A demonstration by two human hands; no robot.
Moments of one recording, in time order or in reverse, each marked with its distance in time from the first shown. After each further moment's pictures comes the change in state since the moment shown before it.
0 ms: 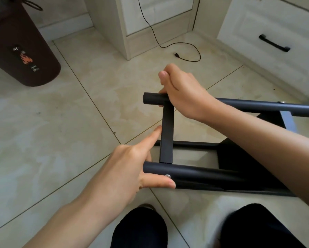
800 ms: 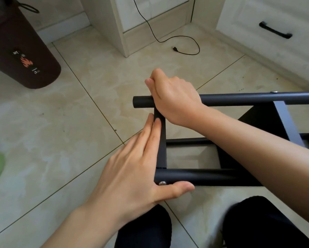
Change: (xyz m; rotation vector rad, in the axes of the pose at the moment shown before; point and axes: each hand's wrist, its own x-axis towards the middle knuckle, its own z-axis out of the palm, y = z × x) left_hand -0.010 0.019 0.021 0.524 0.107 0.072; right_hand -0.013 -0.002 0.018 -0.312 0.089 -0.103
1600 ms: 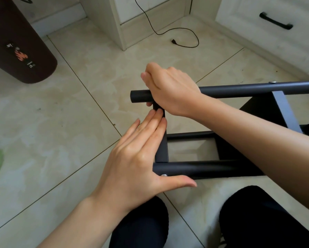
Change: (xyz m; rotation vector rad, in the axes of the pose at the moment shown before) left_hand 0.000 -0.004 0.019 -0.068 0.286 0.185; right_hand 0.004 -0.004 -0.002 0.053 -0.112 -0.005
